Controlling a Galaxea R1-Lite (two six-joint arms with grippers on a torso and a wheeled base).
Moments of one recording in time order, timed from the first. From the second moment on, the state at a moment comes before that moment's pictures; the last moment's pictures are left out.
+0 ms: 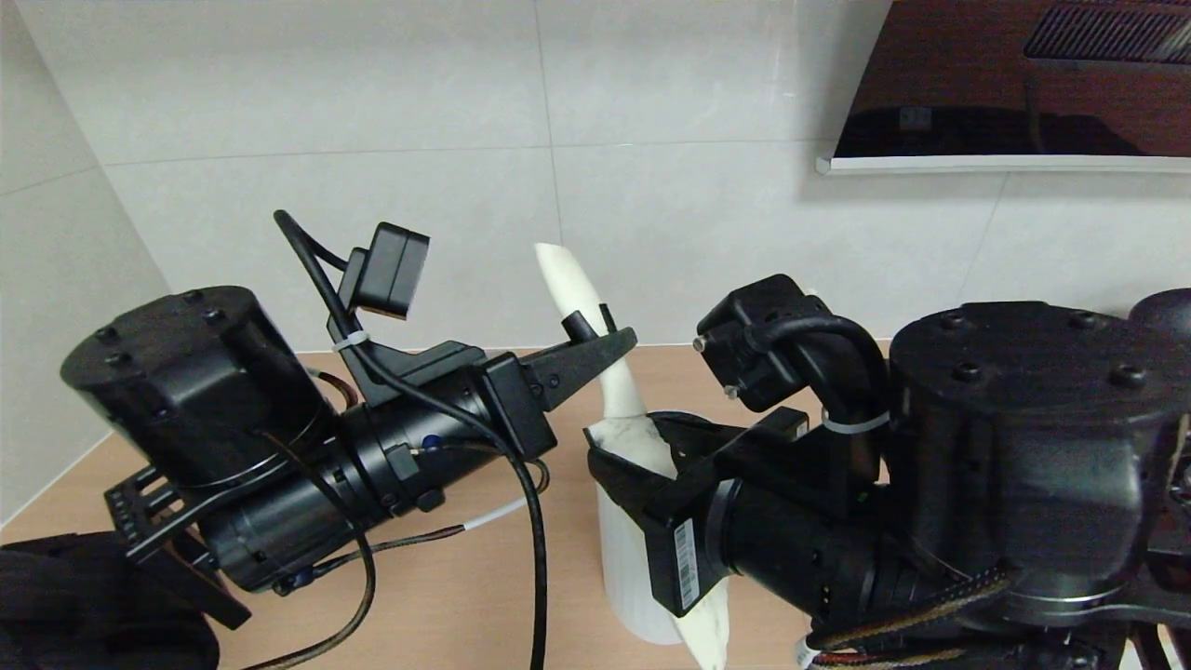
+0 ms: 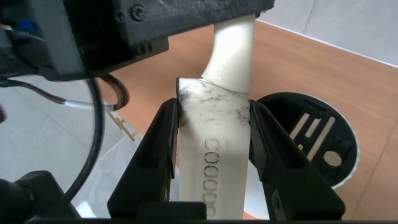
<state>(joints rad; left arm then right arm) -0.65 1.63 -0.62 -1.16 -0.29 -0.57 1.12 1.64 -0.94 -0.53 -0.36 0.14</state>
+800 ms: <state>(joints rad) -0.65 1.60 -0.62 -1.16 -0.29 -0.57 1.11 1.63 -0.94 -0.55 -0.36 0.14</state>
